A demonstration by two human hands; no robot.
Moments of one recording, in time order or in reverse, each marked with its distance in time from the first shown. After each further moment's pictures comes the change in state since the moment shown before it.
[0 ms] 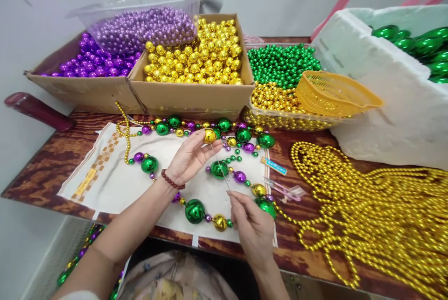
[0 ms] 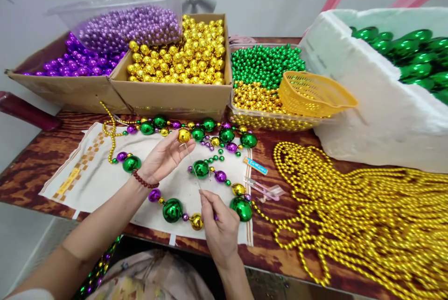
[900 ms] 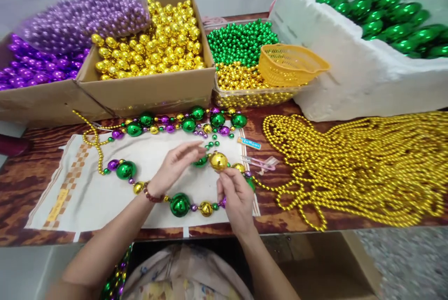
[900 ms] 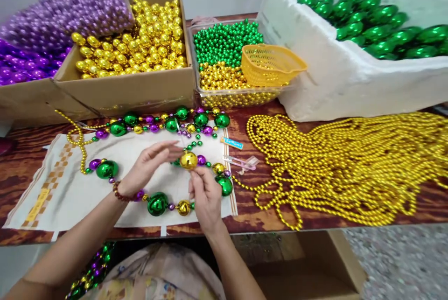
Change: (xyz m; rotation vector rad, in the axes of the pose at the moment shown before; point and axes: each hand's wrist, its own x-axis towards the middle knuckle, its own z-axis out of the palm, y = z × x) left_hand -0.010 -0.031 -0.022 0.838 -0.259 0.079; right_hand 0.006 0.009 0.004 0.392 0.128 0.263
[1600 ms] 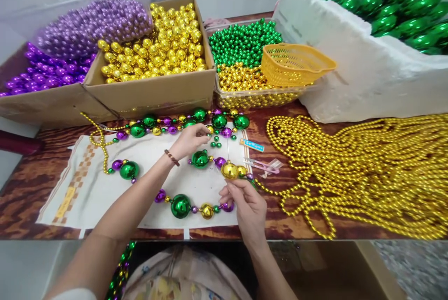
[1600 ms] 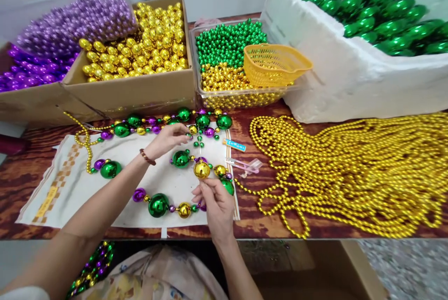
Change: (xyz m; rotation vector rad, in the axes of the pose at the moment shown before) left_hand 0.081 0.002 0.002 0.646 -0.058 -0.055; right_hand -0.010 0.017 -0.024 0.126 0.059 0.050
